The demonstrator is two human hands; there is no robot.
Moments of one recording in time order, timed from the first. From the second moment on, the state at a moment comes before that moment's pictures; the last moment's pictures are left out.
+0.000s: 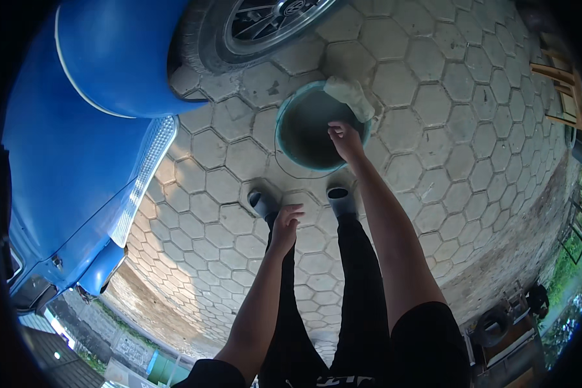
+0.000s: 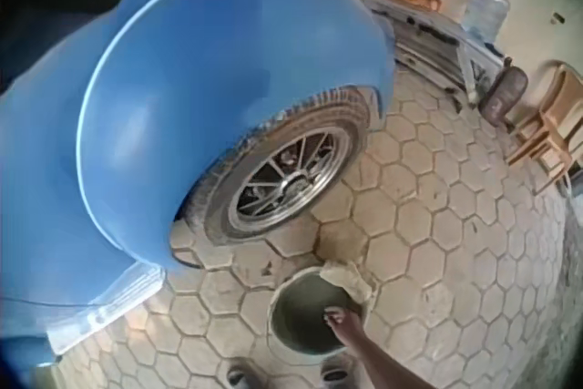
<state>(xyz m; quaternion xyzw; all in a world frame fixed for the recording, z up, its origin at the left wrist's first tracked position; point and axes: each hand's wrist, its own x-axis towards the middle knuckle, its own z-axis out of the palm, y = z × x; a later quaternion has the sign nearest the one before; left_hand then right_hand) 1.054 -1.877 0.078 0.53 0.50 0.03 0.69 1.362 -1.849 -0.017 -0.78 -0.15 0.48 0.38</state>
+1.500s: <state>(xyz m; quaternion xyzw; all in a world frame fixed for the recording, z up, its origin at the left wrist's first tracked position) 1.124 -1.716 0.056 0.75 0.44 0.29 0.41 1.353 -1.809 -0.074 -0.85 -0.27 0.37 0.26</state>
